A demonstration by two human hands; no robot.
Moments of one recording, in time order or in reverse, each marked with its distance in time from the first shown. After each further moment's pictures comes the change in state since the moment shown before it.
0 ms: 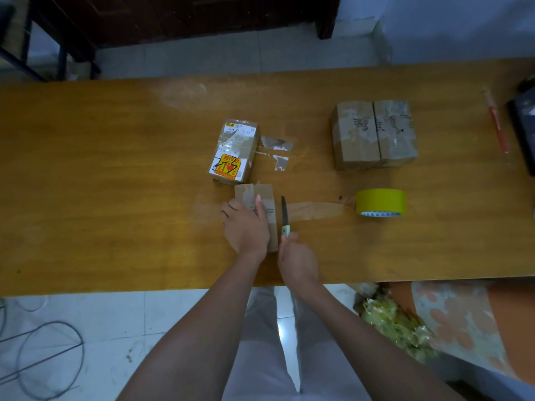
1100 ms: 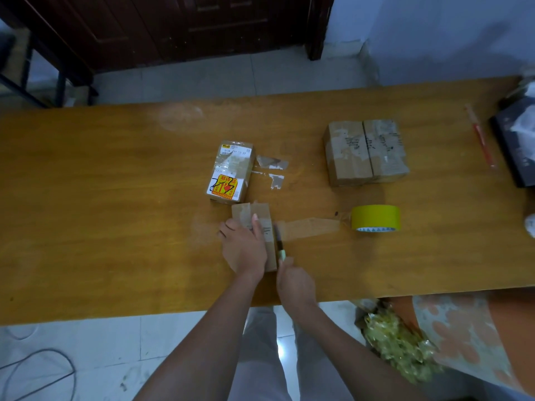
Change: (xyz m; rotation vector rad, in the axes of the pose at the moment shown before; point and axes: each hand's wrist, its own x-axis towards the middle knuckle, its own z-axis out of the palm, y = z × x) left_hand 0.000 0.000 -0.001 0.014 0.010 0.008; right_hand 0.002 0.007 0.024 -0.053 -0.038 0.016
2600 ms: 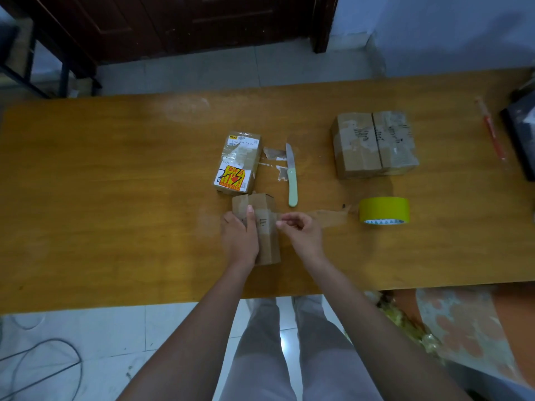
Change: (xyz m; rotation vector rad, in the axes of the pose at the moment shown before) left_hand 0.016 -0.026 -0.010 -0.343 -0.129 -0.042; right_hand 0.040 -0.011 -0.055 1.130 0.094 0.014
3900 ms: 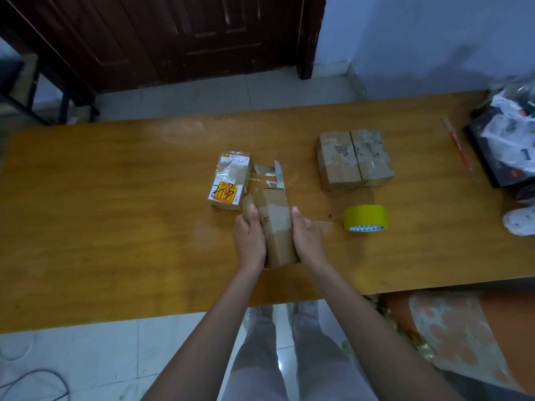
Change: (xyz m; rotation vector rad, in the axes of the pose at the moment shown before) left_hand -0.031 0.064 -0.019 -0.475 -0.156 -0.091; right_hand -0.015 -0.036 -0.018 -0.026 0.070 0.010
